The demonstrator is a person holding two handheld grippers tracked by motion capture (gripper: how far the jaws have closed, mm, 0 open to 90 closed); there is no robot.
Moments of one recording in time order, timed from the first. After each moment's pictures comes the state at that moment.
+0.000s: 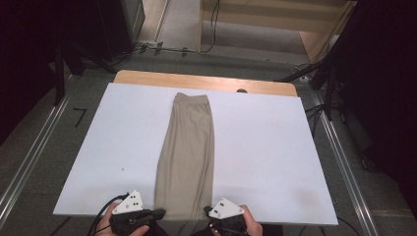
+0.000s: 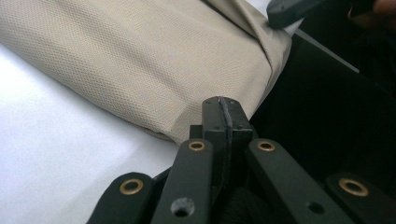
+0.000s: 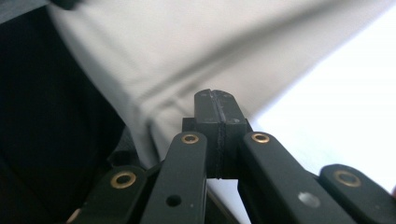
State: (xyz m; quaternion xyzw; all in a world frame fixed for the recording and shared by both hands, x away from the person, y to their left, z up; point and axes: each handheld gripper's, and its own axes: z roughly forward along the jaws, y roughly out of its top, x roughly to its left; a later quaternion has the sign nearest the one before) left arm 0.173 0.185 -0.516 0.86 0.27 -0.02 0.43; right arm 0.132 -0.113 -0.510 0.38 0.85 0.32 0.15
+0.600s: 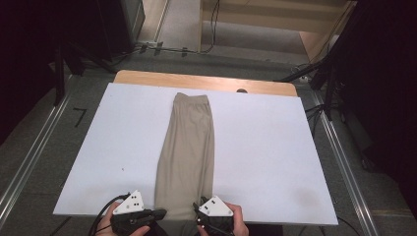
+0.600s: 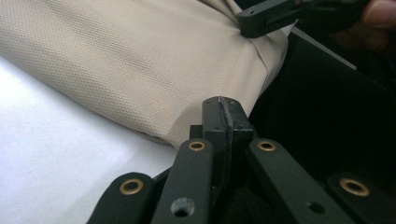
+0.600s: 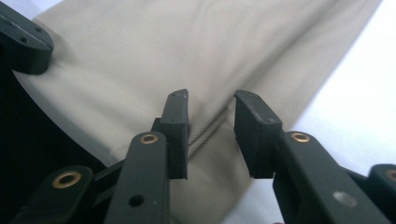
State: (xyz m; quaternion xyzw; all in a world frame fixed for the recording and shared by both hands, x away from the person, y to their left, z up) left arm 0.174 0.184 -0.517 0.86 0.26 -0.02 0.43; right arm 0.135 -0.082 -0.518 0.44 0.80 0.35 0.20
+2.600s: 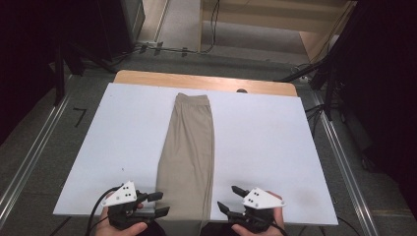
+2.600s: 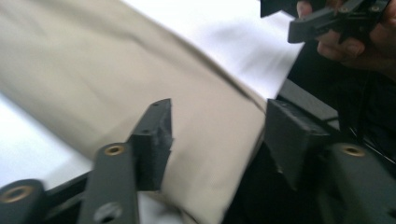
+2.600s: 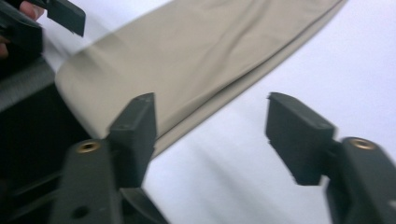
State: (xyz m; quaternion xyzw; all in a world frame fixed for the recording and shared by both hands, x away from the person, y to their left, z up) left arm 0.189 0.189 -0.488 0.81 0.27 -0.01 0.52; right arm 0.142 -0.179 -0.483 0.39 0.79 0.44 0.16
